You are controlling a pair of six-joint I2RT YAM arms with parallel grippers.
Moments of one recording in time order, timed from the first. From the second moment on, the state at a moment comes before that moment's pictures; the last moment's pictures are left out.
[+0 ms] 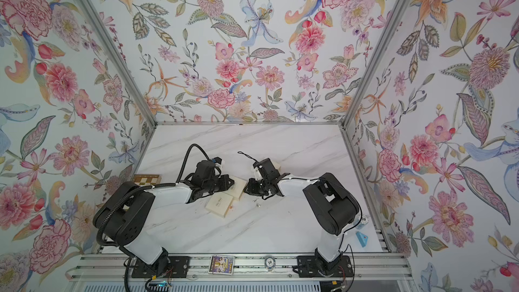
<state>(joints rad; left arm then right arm) -0.52 1.66 0.72 0.19 0.31 -0.61 0.66 1.79 0.92 -0.04 -0.44 0.64</state>
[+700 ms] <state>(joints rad) -0.52 1.66 0.72 0.19 0.31 -0.61 0.66 1.80 0.92 -0.02 -0.46 0.66</state>
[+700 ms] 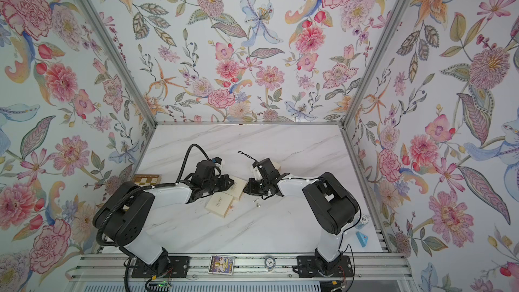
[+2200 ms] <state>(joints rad) -0.52 1.66 0.72 0.20 0.31 -0.61 0.65 1.82 0.90 0.03 -0.49 0.68</state>
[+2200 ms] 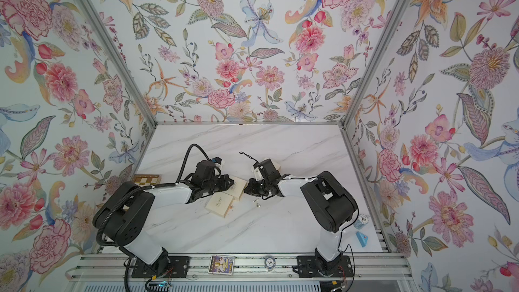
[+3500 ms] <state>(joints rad) -0.52 1.66 0.70 0.22 0.31 -0.62 0.58 1.71 0.76 0.07 -0.48 0.69</state>
